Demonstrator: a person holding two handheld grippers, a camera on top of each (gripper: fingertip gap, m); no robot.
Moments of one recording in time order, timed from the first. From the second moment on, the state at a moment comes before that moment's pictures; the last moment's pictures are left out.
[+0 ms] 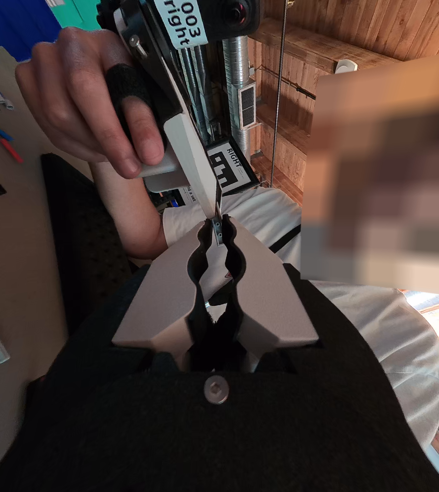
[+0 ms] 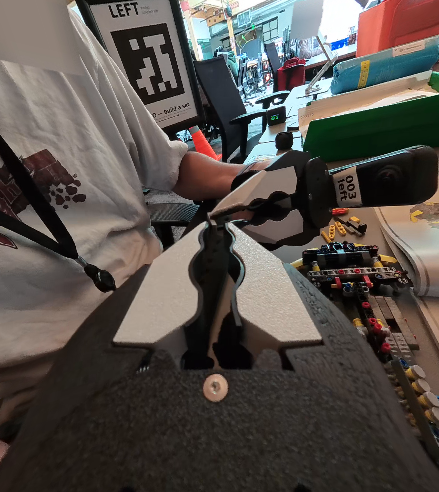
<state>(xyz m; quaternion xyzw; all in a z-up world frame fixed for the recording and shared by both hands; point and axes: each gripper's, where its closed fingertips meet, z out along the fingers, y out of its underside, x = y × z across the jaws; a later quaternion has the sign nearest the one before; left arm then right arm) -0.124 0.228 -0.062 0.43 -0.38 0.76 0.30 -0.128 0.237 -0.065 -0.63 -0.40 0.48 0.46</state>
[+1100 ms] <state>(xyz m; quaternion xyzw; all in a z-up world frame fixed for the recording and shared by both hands) -0.114 0.258 -0.063 0.46 -0.38 0.78 0.18 -0.116 0.263 -0.065 -0.65 -0.34 0.46 0.50</state>
